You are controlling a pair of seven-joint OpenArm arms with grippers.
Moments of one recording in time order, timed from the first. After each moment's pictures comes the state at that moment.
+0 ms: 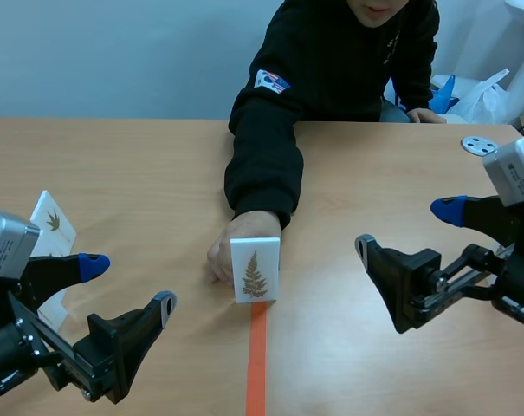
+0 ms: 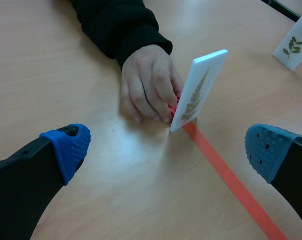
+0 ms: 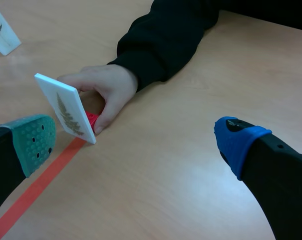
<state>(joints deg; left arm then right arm) 30.9 -23.8 1.6 96.2 -18.6 -30.3 -9.3 -28.9 23.3 5.3 104.4 17.5 30.1 0.9</state>
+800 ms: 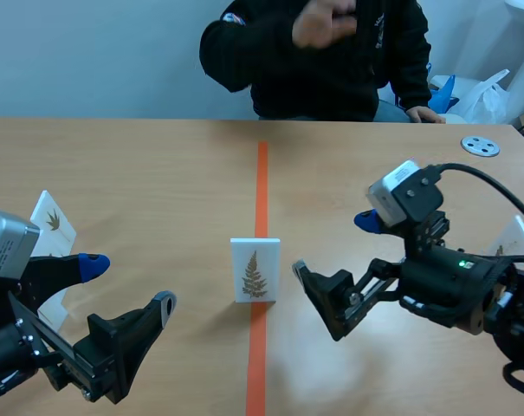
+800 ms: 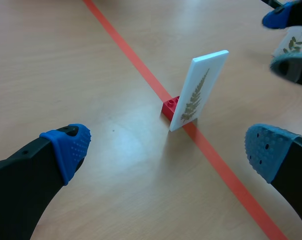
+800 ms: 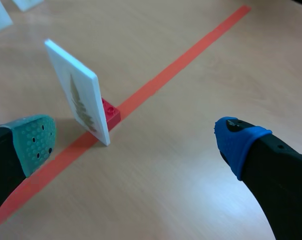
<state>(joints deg) 30.9 -23.8 1.6 96.2 -18.6 -30.3 -9.3 -11.2 23.3 -12.9 85.9 7.0 29.7 5.8</state>
